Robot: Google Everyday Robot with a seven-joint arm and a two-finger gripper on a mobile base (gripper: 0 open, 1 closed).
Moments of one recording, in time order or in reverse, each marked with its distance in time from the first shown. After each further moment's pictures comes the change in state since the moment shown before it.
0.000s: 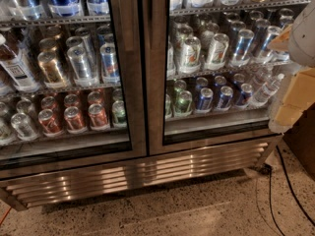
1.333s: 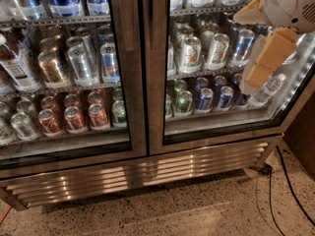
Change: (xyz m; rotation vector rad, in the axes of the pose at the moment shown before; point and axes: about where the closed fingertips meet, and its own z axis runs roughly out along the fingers) arm -0.066 -0.044 -0.011 -0.050 -0.287 -0.101
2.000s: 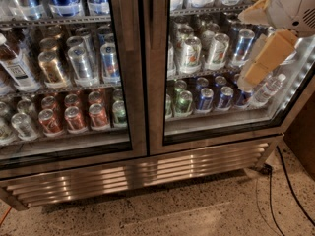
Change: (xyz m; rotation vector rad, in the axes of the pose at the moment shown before) arm 0.002 -0.015 0.009 0.035 -0.079 0.045
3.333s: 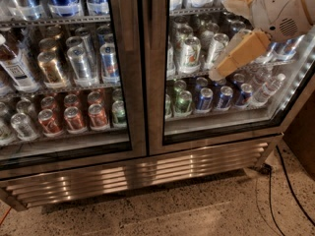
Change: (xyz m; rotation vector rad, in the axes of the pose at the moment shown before) arm -0.038 -0.020 0.016 0.135 -0.268 -0.012
